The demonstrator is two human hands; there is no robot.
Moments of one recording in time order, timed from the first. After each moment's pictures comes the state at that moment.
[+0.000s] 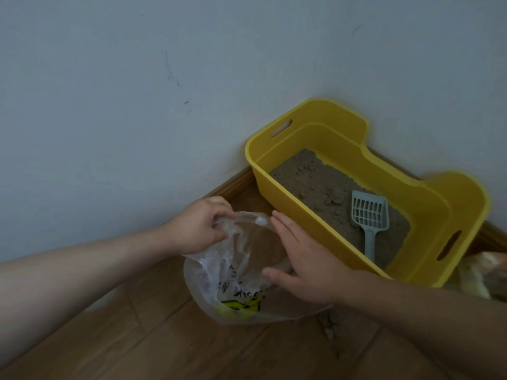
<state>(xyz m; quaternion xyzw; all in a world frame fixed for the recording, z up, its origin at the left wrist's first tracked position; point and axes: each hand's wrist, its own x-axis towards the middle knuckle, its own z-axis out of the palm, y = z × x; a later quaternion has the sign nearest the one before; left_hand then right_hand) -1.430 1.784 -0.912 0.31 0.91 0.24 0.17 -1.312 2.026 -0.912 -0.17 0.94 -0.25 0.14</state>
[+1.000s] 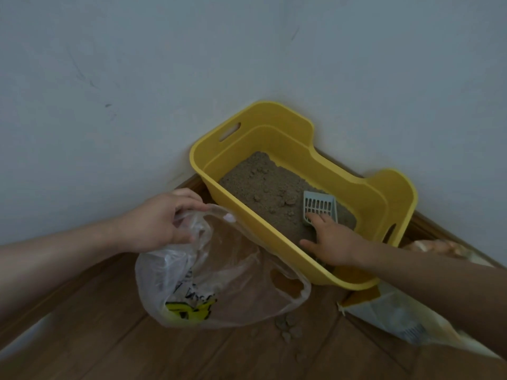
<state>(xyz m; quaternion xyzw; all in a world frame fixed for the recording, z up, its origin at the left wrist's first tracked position) -1.454 1.823 -0.893 0.34 0.87 0.28 0.22 -1.337 2.164 -0.936 0.08 0.95 -0.13 0.28</state>
